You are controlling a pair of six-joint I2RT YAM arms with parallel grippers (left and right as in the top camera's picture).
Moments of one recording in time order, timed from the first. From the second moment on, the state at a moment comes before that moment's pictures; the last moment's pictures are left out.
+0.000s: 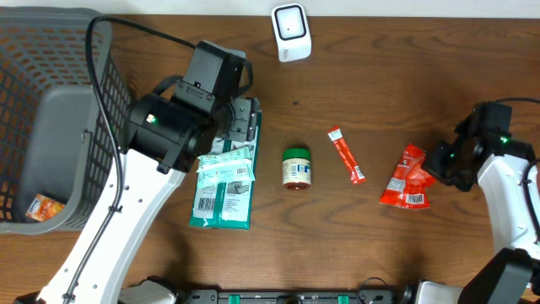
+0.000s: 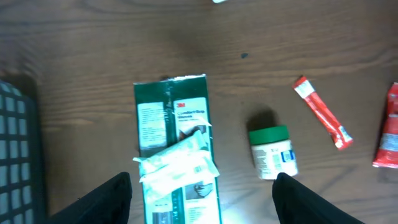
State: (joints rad) left arm -0.49 1.47 1.69 -1.20 -0.10 -0.25; right arm -0.28 1.47 1.00 -0.88 -0.12 0.30
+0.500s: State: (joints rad) left arm -0.37 1.52 1.73 -1.25 -0.06 -0.25; right arm -0.29 1.47 0.80 -0.61 -0.14 0.29
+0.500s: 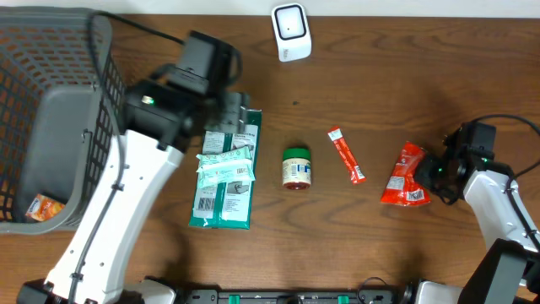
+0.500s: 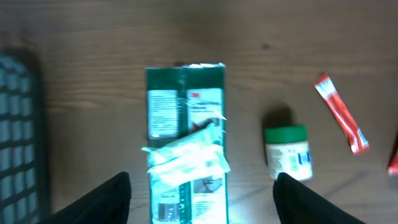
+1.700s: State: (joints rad) left arm 0.71 1.93 1.78 -1.30 -0.13 -0.41; right arm -0.29 1.47 1.00 -0.72 -0.23 0.28
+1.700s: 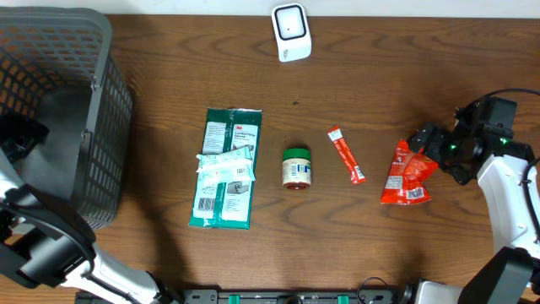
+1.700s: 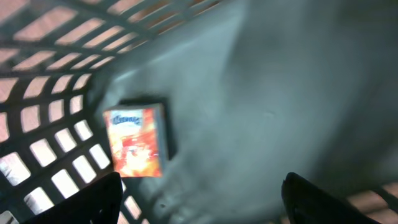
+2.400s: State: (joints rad) left arm 0.71 1.94 1.42 -1.05 -0.27 -0.57; right arm -0.29 1.47 1.00 -0.72 -0.23 0.28
